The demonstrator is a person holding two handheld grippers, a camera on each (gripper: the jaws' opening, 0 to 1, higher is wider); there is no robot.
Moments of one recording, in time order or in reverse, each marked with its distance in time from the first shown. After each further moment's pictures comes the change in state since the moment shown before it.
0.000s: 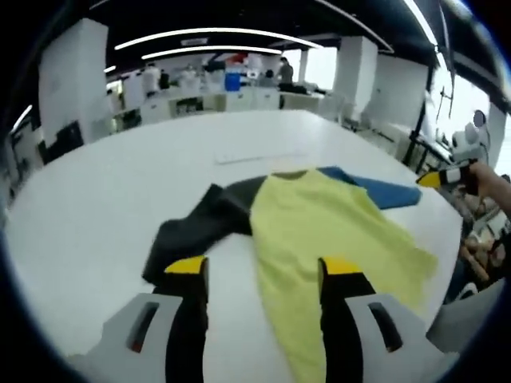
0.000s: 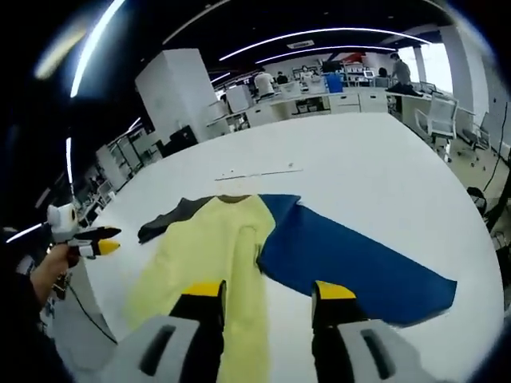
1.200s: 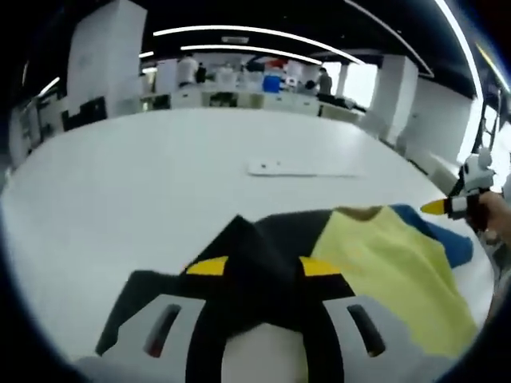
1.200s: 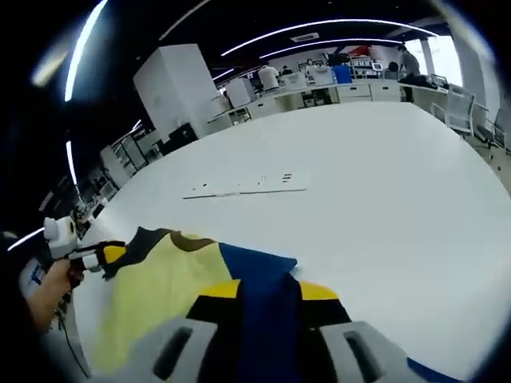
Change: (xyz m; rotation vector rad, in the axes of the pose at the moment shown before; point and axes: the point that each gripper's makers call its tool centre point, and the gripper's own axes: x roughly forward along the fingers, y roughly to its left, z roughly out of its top) left arm 0.152 0.066 0.016 -0.188 -0.022 0.142; right arm 0.173 -0.032 0.058 0.020 0.029 0.033
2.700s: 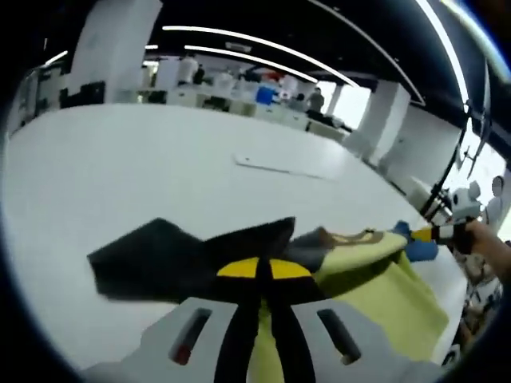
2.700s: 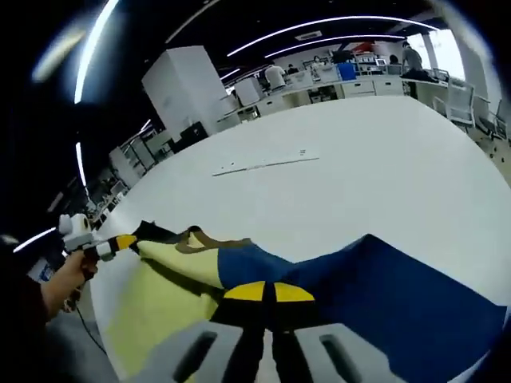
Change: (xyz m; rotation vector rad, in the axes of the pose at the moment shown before) left arm -0.079 -0.019 -0.046 -0.072 -0.021 -0.092; right arm -0.081 0.029 -0.078 0.016 0.033 0.050
